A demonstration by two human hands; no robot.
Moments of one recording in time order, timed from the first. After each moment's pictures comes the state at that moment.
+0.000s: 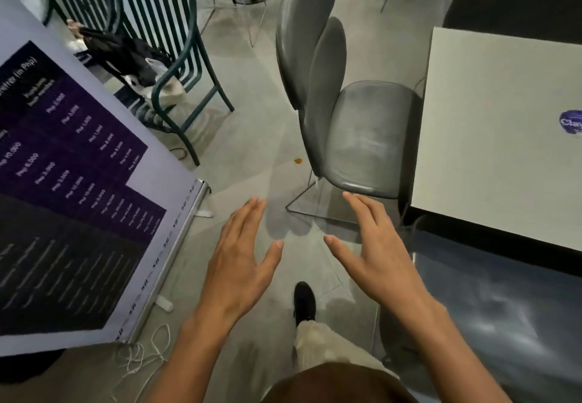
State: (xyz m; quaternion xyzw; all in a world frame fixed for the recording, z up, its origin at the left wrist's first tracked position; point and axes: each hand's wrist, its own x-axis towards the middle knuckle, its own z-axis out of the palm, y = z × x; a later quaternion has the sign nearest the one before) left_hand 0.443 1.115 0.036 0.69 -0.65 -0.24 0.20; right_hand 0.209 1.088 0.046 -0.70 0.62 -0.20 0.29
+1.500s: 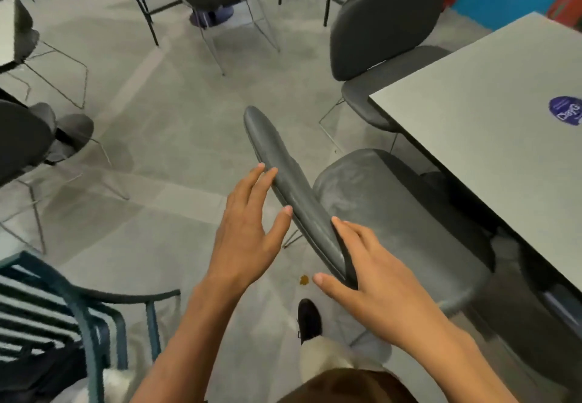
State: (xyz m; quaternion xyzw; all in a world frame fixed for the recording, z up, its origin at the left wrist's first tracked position) left_hand 0.516 0.297 0.072 0.32 -0.89 -0.27 0.17; right_hand 0.400 0.486 0.099 -0.43 0.83 -0.19 0.31
